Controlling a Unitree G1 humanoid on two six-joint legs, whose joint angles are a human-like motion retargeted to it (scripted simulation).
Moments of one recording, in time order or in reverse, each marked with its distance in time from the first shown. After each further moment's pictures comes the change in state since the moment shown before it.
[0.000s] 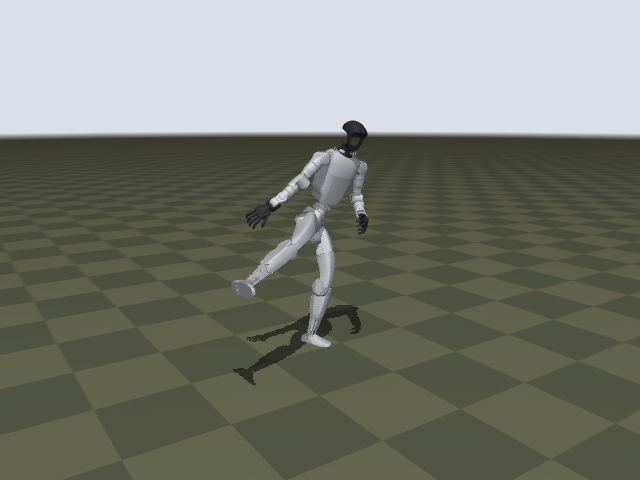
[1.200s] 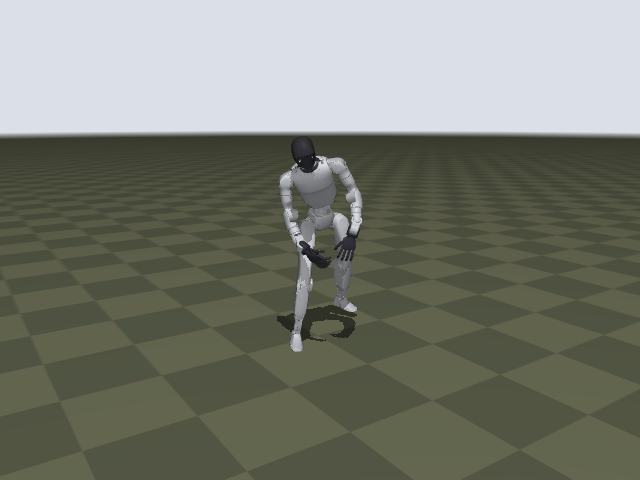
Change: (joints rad) left arm -0.403 0.000 0.023 0.228 0.521 0.336 -0.230; right arm -0.326 0.455 0.624 -0.714 0.889 -0.599 0.409; waist -0.038 -0.040 0.033; left_leg 0.362 -0.060 0.462 -0.195 -0.077 -0.476; right_leg -0.378 0.332 -0.060 0.301 -0.363 0.218
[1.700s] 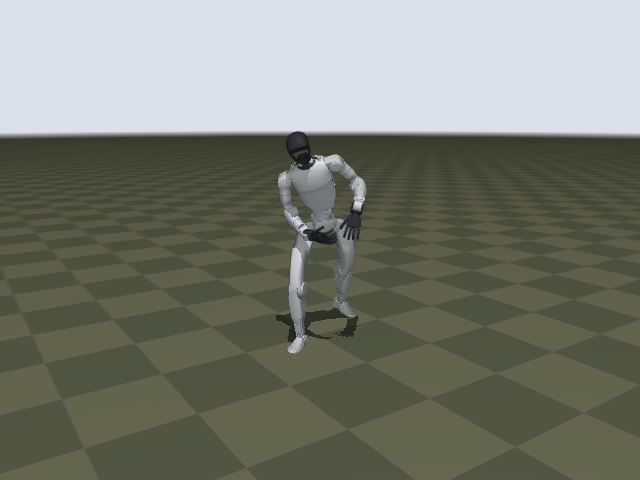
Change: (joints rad) left arm 0.541 0.158 0.238 -0.835 -0.012 0.169 -0.360; right arm 0.338 0.042 0.180 -0.519 0.349 -0.004 0.047; waist 0.134 0.021 -0.182; left_leg 0.175 0.046 0.163 -0.058 0.132 0.000; right_leg 0.066 -0.054 -0.367 0.028 -0.119 -0.118
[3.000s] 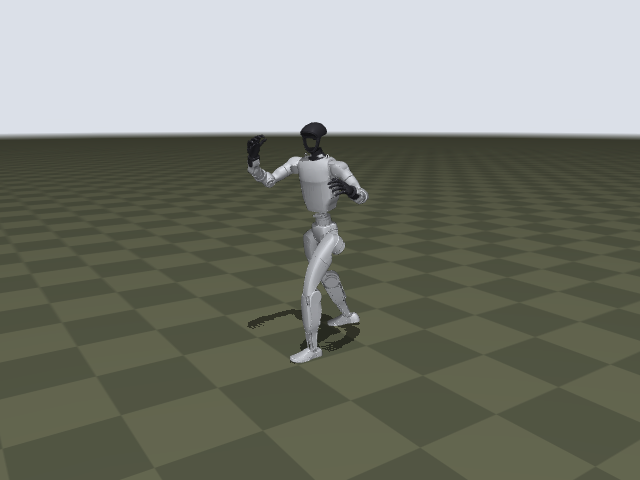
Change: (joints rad) left arm 0.037 0.325 0.627 0.140 -0.820 -0.247 0.597; right arm -0.800 -0.381 -0.425 -0.095 -0.199 -0.188 -0.329; waist 0.679 -0.478 -0.093; left_leg -0.634 -0.112 -0.200 0.383 0.079 0.122; right_leg 1.147 0.388 -0.024 -0.621 0.004 0.341
